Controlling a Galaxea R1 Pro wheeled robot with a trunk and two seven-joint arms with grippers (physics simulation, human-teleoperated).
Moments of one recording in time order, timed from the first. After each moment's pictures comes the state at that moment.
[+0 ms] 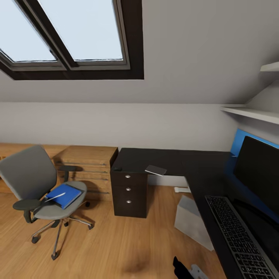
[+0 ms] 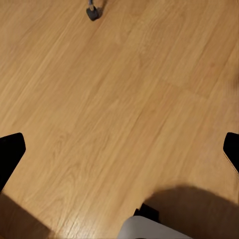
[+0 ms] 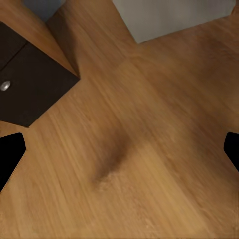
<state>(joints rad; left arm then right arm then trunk) 0.11 0.11 -0.41 -0.69 0.58 -0.25 0.52 -0.47 0.11 0.14 0.02 -0.93 -0.46 0.10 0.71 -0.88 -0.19</state>
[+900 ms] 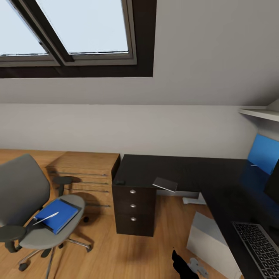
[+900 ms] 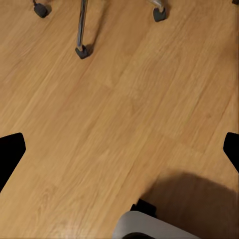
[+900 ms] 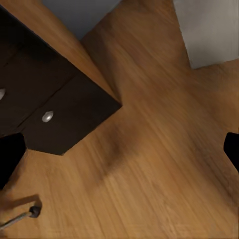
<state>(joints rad) 0.11 0.09 -0.41 -0.68 0.58 -0.25 0.52 -0.47 0.10 0.15 -0.03 -0.93 -0.46 0.11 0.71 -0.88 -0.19</state>
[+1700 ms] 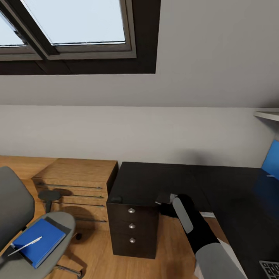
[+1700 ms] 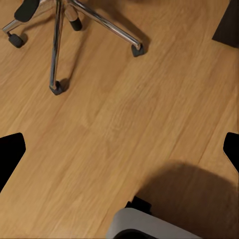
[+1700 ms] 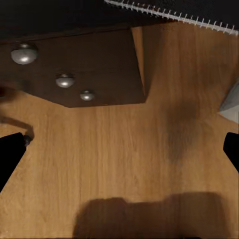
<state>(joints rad) 0.11 0.08 -0.41 -0.68 0.58 -0.25 0.52 -0.60 0.12 0.11 -1.03 -0.55 0.97 -0.49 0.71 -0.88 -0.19</state>
